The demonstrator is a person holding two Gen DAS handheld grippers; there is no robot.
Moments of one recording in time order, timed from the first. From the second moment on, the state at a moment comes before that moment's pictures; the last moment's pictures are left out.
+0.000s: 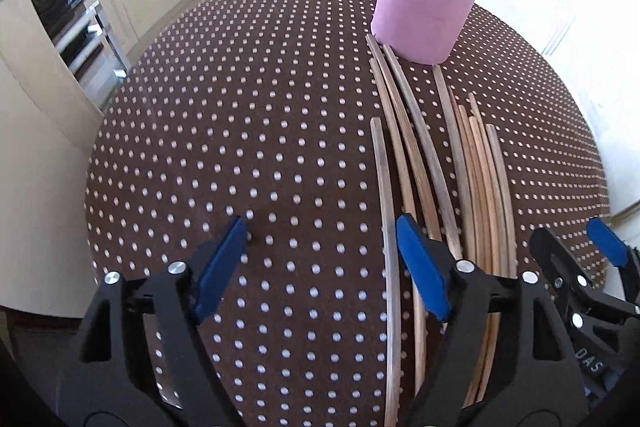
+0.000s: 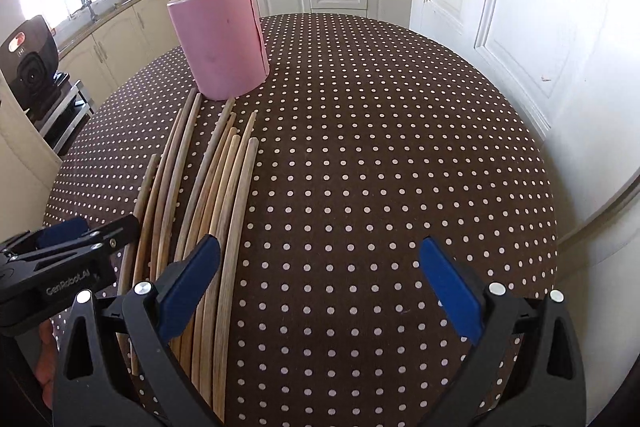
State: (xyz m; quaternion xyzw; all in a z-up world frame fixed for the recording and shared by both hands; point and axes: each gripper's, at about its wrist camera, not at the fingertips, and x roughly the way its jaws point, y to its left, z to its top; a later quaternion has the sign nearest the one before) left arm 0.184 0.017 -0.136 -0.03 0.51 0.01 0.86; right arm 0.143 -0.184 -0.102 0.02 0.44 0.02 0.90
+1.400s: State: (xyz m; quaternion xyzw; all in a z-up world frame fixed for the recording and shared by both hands) left arm 0.186 0.048 -0.135 -0.05 0.51 -0.06 0.86; right arm 0.157 -0.158 -0.115 -0.03 0.44 0.05 0.90
